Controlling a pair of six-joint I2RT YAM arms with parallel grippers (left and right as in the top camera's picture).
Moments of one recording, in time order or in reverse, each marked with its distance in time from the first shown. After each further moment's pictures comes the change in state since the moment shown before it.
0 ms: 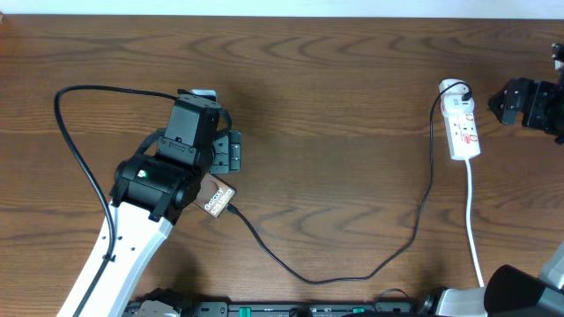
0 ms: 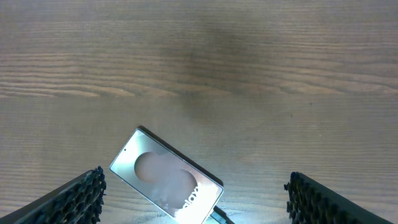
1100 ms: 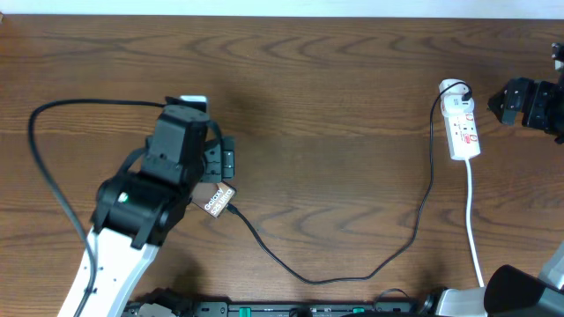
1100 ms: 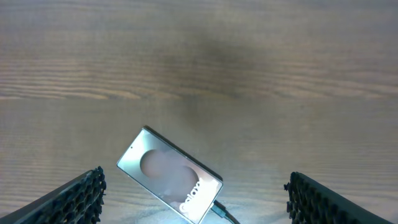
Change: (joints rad) left arm 0.000 -0.111 0.000 -0.041 0.000 0.000; right arm 0.000 0.000 0.000 0.000 0.000 0.003
